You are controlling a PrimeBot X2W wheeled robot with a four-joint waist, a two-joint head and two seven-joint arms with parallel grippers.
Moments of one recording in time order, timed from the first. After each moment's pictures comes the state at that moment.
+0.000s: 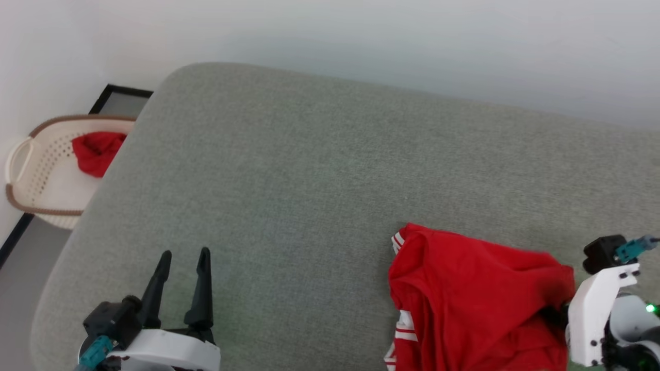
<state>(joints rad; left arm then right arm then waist) -0.07 0.13 0.00 0.19 -0.37 -0.13 -0.26 -0.20 -0.42 0.17 0.18 0.65 0.13 0.79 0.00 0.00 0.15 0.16</state>
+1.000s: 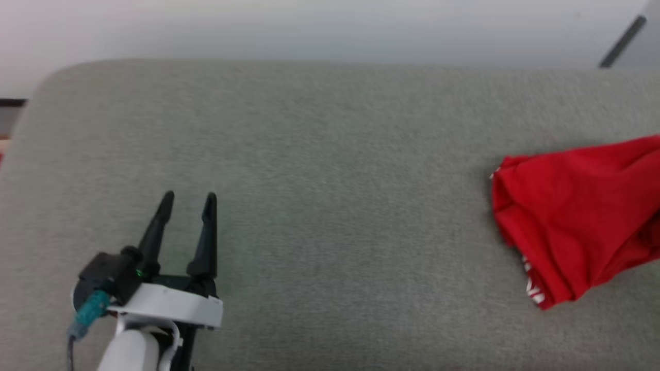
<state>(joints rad) -0.19 0.17 -0.06 0.13 -0.34 -0.13 -0.26 -0.45 -0.72 0.15 0.22 0.59 0.13 0.70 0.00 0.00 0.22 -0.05</state>
